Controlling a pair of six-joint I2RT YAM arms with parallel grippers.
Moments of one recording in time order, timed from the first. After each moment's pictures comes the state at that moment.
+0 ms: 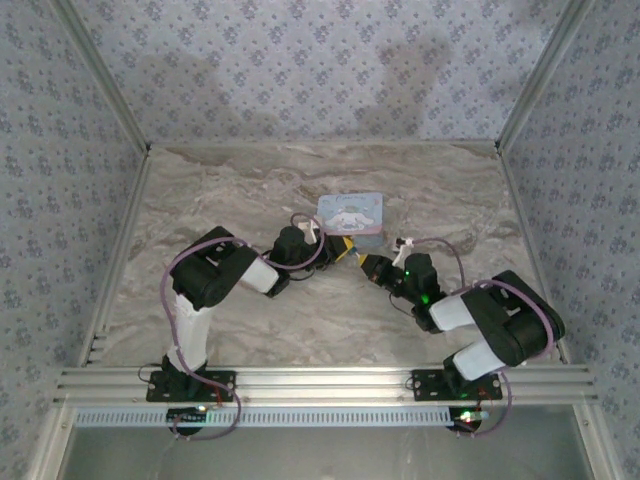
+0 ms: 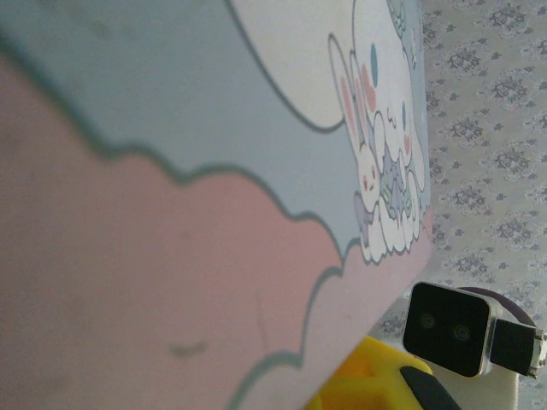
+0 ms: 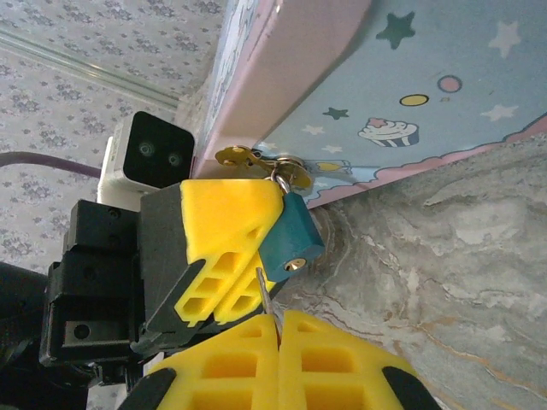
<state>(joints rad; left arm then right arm) -0.72 2.07 0.81 1.04 0.42 -1.32 0.49 1.51 0.22 0.99 -0.28 1.00</state>
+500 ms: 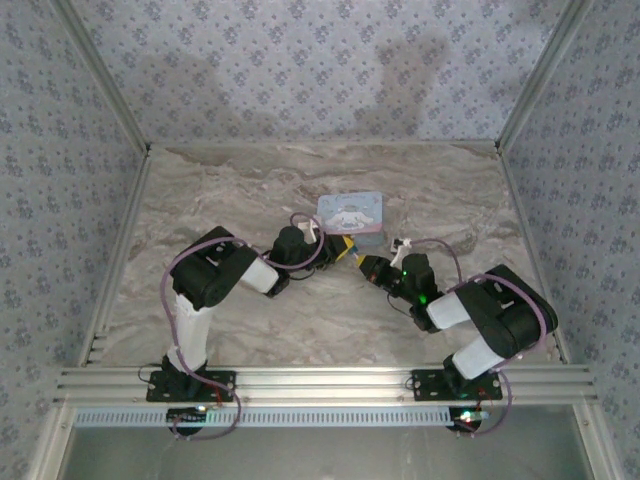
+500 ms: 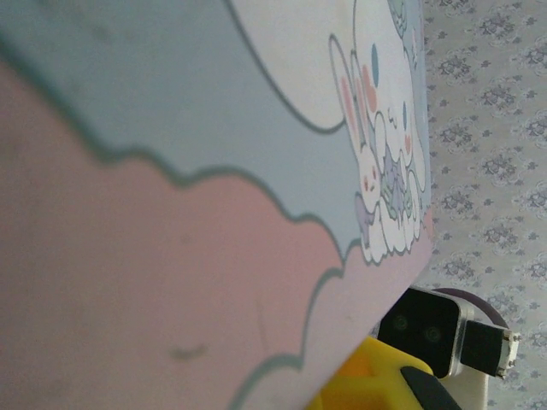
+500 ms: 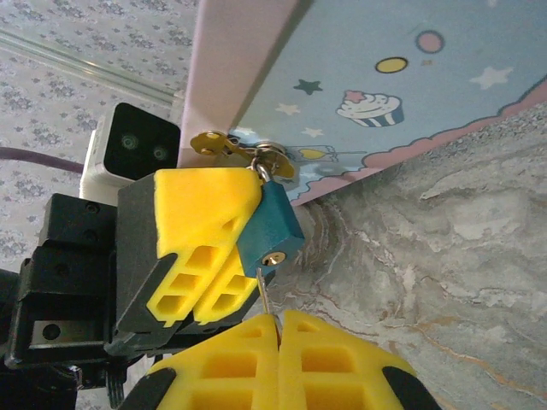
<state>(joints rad) -0.72 2.07 0.81 1.06 0.42 -1.35 0.49 1.55 0.22 1.01 -0.27 1.01</state>
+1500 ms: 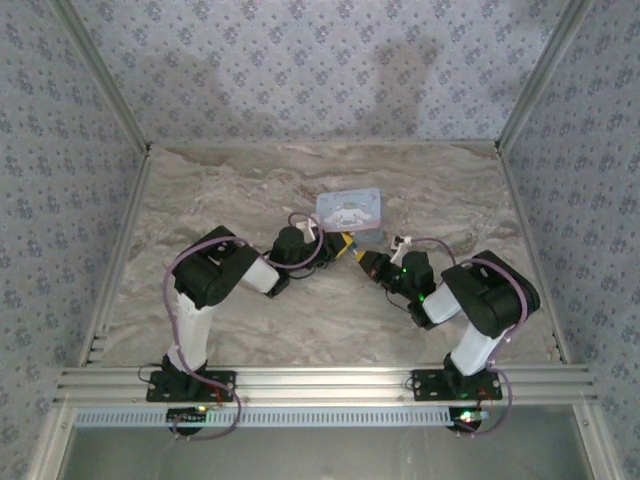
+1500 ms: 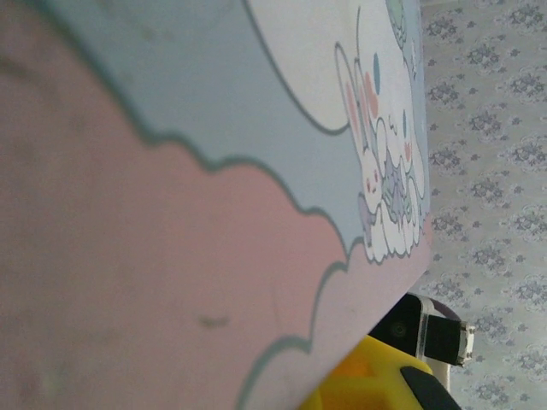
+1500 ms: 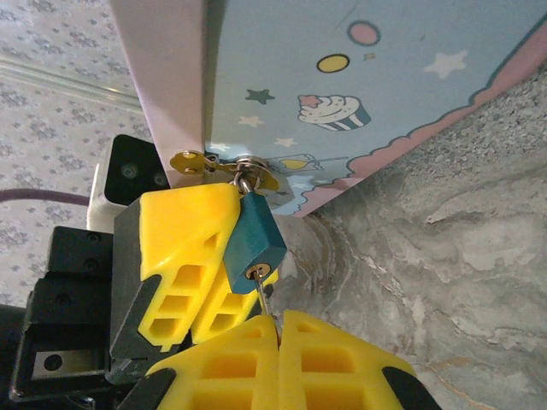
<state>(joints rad) -0.72 2.09 0.81 1.11 0.38 -1.39 0.46 1.70 0.25 1.18 -0.31 1.11</state>
